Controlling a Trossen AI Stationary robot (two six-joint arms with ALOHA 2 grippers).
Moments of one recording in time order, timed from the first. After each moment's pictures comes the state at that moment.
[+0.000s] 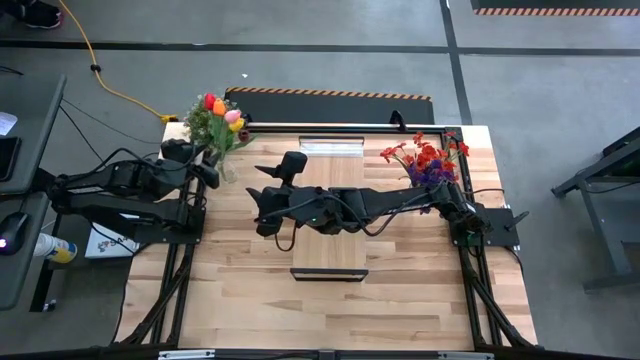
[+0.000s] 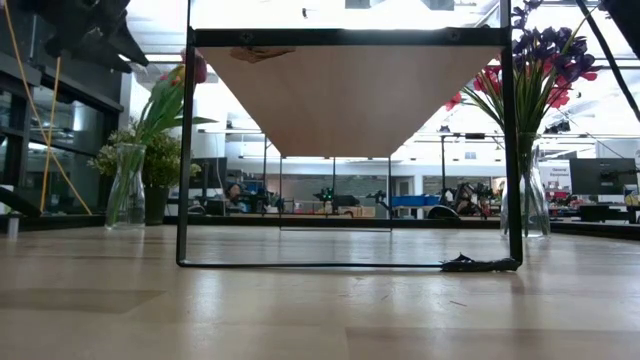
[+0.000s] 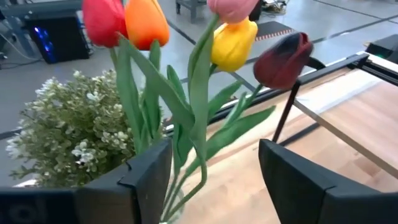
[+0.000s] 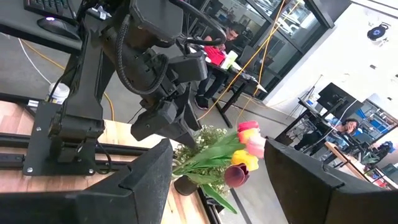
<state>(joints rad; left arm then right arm) -0.01 0.45 0.77 -0.92 -0.93 -0.56 0.21 2.18 2.34 -0.30 0.76 -0.45</state>
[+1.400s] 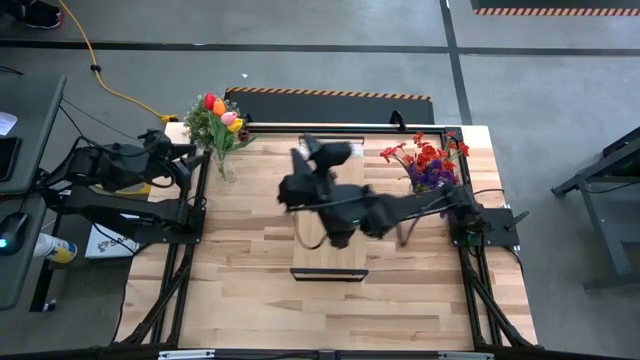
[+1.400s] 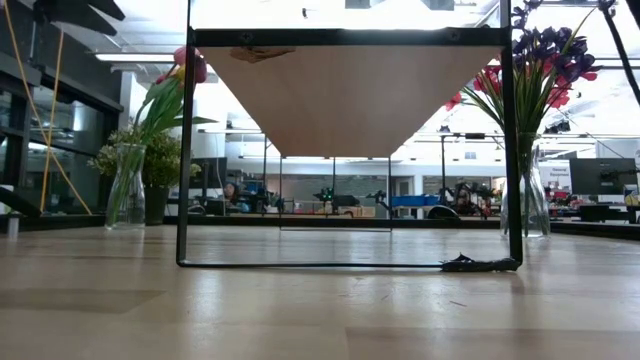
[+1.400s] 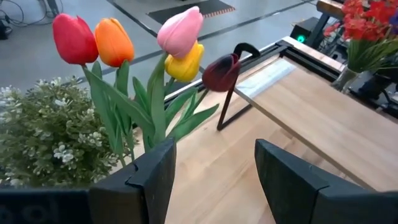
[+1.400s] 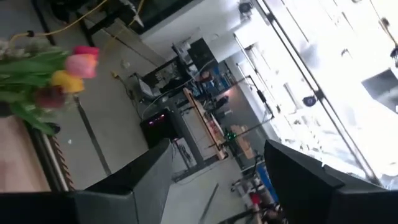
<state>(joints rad) -0.01 0.45 1.07 -1.17 -0.66 -0.53 0.29 2.10 2.34 0.04 1.40 -1.24</state>
